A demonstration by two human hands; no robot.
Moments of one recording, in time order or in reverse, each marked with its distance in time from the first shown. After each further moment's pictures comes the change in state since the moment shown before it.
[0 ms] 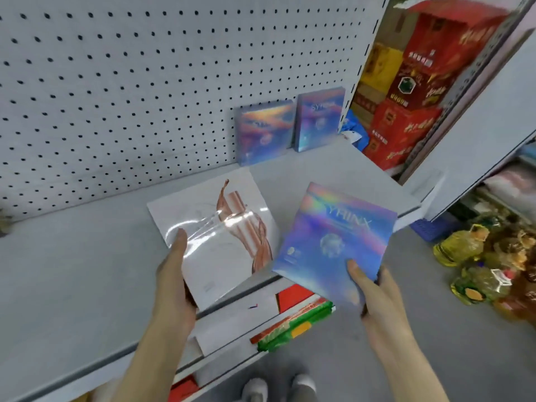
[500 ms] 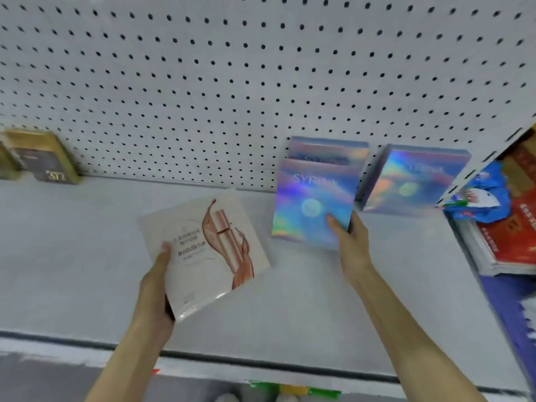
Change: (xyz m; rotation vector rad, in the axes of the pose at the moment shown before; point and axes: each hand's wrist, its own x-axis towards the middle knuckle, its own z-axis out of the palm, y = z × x) left_hand 0.062 -0.026 0.043 -0.188 0.444 0.122; right_hand 0.298 -0.013 0.143 -0.243 -0.607 -0.151
